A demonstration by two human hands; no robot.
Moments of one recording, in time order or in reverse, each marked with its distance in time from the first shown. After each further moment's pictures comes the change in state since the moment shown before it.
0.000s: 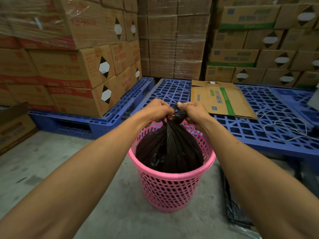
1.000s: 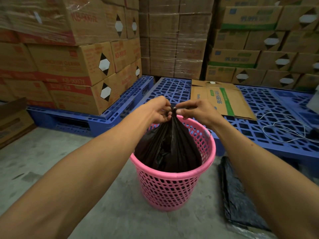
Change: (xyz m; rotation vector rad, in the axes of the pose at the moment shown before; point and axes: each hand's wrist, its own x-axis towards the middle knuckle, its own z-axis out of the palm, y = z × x) left_hand 0.004 0.018 0.010 -0.590 -0.037 -0.412; right_hand -0.022 -0.015 -0.030 -0.233 -0.240 -0.290
